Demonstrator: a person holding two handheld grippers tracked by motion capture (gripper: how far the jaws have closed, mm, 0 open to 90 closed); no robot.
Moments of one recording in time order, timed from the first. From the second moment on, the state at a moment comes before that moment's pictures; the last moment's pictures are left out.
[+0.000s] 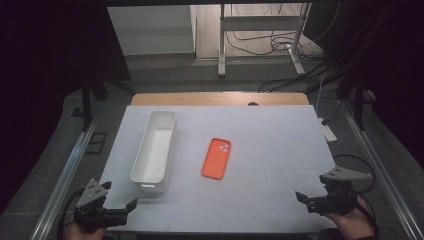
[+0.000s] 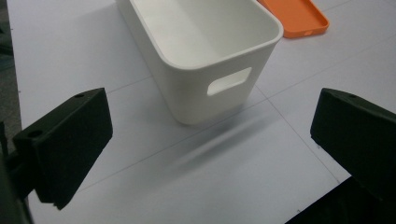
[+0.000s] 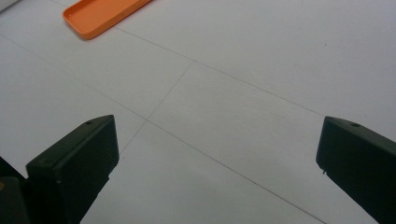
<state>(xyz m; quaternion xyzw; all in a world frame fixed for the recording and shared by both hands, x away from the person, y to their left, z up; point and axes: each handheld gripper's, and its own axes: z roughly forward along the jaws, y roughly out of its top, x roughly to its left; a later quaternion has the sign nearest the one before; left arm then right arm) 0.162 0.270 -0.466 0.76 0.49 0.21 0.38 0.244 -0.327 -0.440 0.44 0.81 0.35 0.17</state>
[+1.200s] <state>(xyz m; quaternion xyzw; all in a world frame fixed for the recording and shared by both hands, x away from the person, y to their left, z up) 0.163 0.270 -0.467 0.76 0.48 0.20 0.38 0.269 -0.304 -0.436 0.42 0.82 0.35 0.15</state>
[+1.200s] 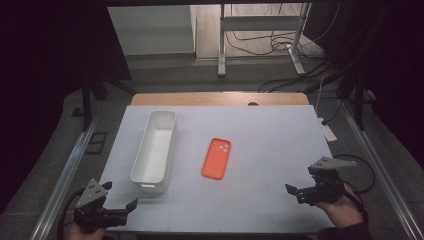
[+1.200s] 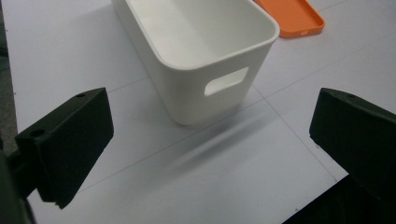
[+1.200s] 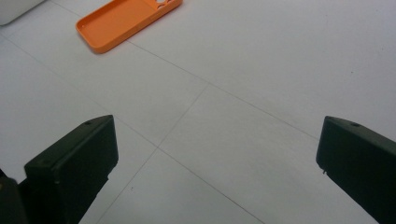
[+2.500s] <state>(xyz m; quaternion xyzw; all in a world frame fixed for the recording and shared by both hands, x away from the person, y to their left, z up) 0.163 0.270 -0.467 0.77 0.48 0.20 0.38 0.302 -0.272 -0.439 0.38 0.85 0.35 0.14</state>
